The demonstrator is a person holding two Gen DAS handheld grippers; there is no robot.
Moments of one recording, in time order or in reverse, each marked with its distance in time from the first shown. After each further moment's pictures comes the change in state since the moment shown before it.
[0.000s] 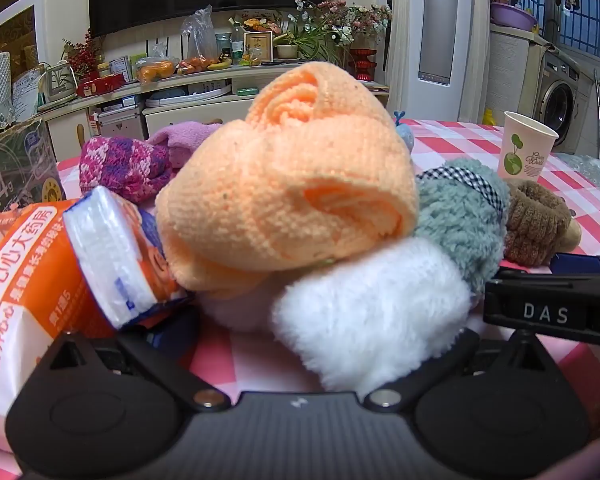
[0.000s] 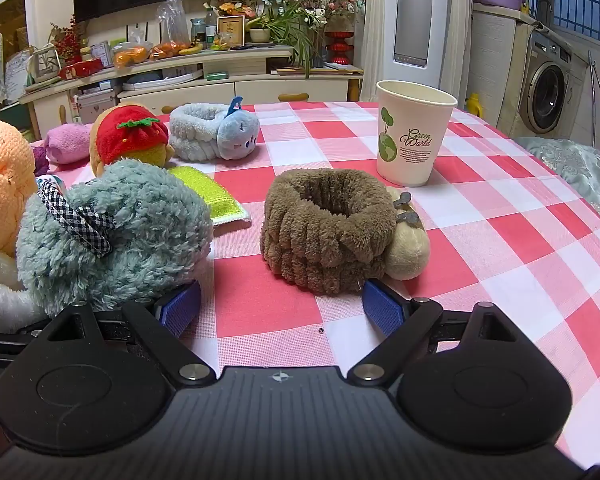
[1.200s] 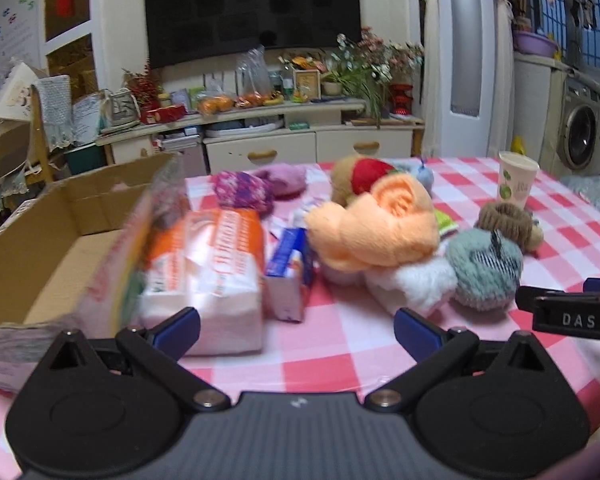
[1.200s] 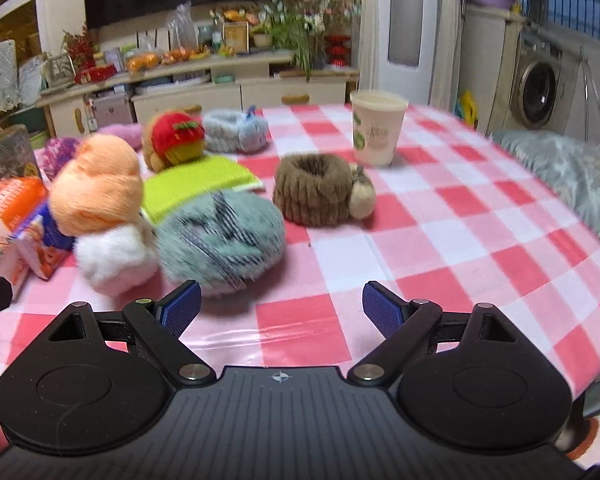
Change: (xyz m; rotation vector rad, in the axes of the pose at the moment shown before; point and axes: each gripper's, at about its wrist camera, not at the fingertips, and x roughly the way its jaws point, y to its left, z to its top) left arm -0.141 0.030 -0.029 -0.021 -0.088 0.136; right arm -0.103 -0.003 -0.032 0.008 -0.017 0.022
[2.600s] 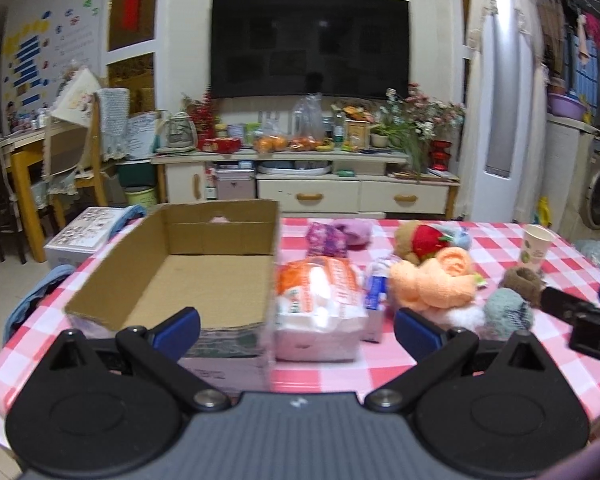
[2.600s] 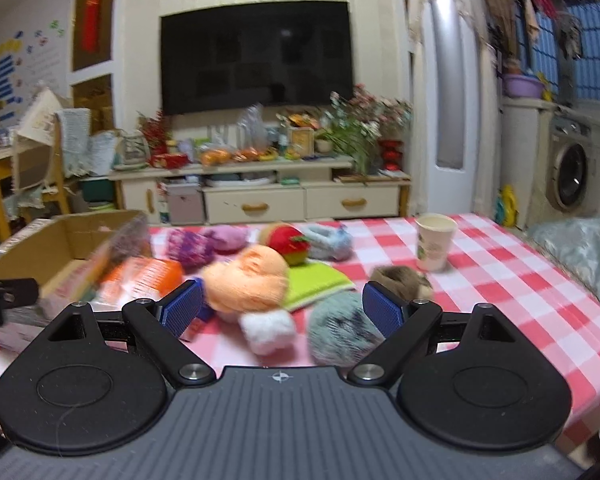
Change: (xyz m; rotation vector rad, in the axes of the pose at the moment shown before) left arm -0.097 0.080 0.000 -0.107 -0.122 0.072; right arm -0.114 0.055 -0.011 -0.052 -0.295 0.130
